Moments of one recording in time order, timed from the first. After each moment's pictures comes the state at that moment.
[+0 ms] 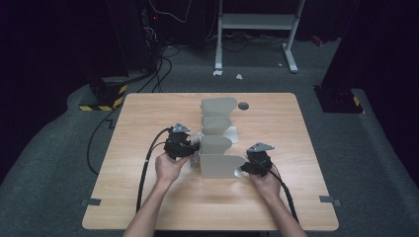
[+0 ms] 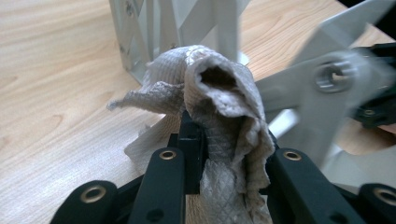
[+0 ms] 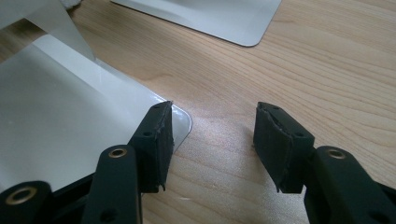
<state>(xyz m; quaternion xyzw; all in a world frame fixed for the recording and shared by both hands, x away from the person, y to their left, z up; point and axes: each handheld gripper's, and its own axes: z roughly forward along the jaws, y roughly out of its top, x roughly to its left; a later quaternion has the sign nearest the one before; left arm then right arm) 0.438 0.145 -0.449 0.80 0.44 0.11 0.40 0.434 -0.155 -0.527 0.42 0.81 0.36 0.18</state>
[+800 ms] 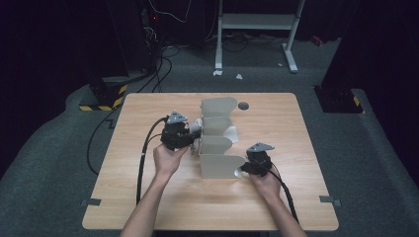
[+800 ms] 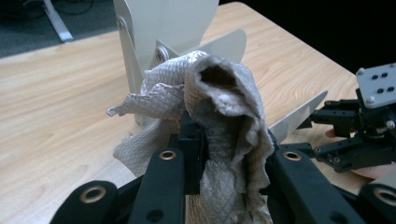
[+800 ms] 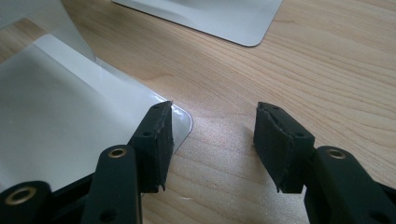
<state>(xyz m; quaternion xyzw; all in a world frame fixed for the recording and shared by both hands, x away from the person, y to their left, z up) 0.433 0.147 -0.398 0.77 0.42 0.16 0.45 0.434 -0.155 -0.527 0.42 0.81 0.36 0.18</state>
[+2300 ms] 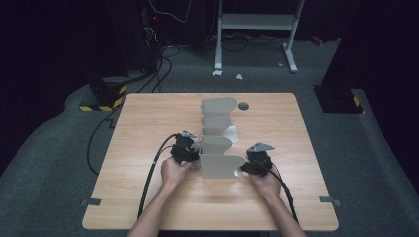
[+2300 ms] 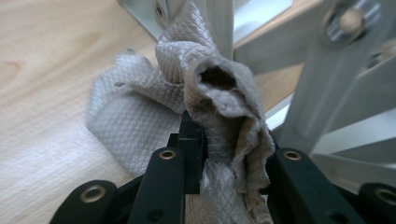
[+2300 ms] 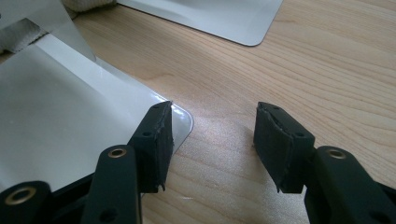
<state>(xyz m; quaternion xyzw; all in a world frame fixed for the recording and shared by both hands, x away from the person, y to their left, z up) 0.456 0.134 -0.505 0.82 0.46 0.09 0.34 0.434 -0.155 -0.527 0.42 0.81 0.36 0.18</state>
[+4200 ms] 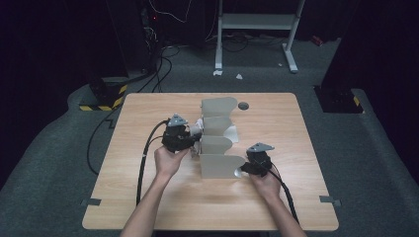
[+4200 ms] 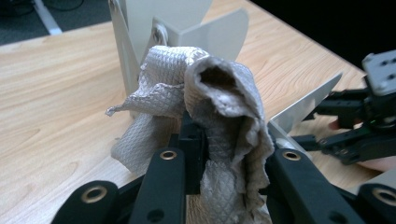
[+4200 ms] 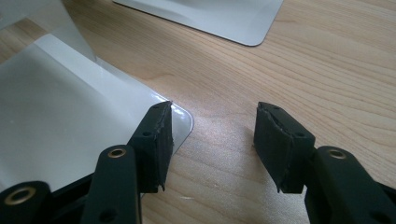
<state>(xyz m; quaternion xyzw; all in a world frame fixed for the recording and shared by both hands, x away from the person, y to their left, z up) 0.438 0.146 -0.418 0.78 0.41 0.15 0.44 0.434 -0.155 -0.527 0.42 0.81 0.36 0.18</state>
